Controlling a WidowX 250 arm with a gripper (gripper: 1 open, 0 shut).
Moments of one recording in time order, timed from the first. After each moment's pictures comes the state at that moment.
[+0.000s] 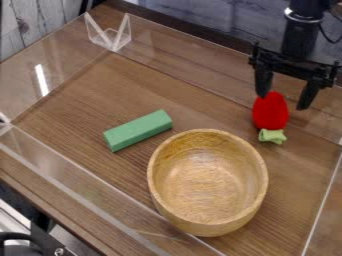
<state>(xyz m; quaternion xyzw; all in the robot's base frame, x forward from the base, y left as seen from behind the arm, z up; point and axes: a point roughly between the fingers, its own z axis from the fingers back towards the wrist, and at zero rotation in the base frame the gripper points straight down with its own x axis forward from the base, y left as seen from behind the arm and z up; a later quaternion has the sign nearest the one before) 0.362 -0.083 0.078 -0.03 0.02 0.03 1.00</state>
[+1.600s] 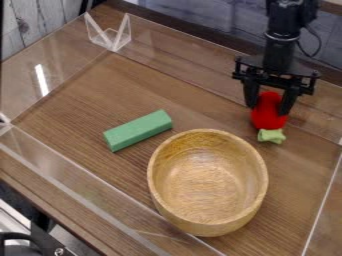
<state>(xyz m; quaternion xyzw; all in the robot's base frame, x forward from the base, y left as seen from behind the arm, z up) 0.364 -0.058 0.052 -0.03 0.00 0.09 1.00</state>
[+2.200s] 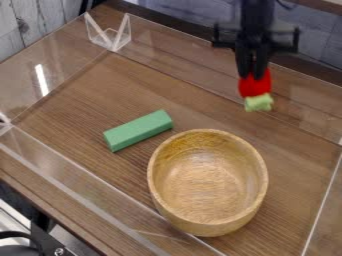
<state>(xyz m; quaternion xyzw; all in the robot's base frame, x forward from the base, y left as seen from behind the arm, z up) 0.358 -0.020 0.117 -0.08 -0.02 0.11 0.99</state>
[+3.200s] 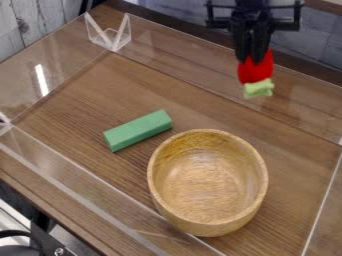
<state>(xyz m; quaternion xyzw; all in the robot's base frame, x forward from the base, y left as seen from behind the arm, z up) 0.334 -0.038 0.132 -0.10 -0.01 0.08 0.99</state>
